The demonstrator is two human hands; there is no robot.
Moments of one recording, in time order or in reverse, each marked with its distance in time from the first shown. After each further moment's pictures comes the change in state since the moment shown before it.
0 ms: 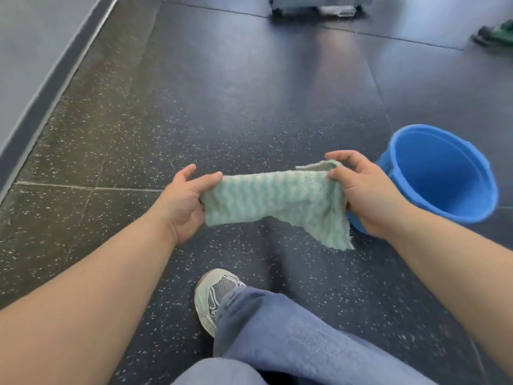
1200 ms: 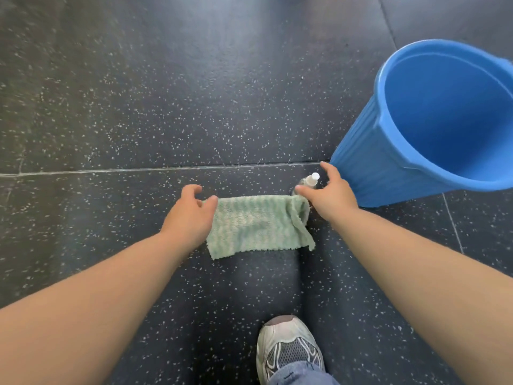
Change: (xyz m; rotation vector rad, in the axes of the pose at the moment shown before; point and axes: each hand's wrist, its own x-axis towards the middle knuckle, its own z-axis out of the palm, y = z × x) left_hand 0.067 -0.139 0.069 1.250 0.178 0.034; right_hand 0.114 0.194 -0.050 -0.418 0.076 0.234
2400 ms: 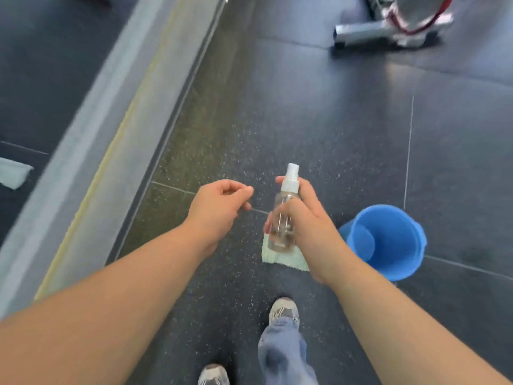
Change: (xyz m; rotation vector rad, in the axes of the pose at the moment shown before) left_hand -0.275 0.226 -0.374 -0.615 0.202 -0.054; right_hand -0.340 -0.399 -0.245 0.524 -0.696 -0.269
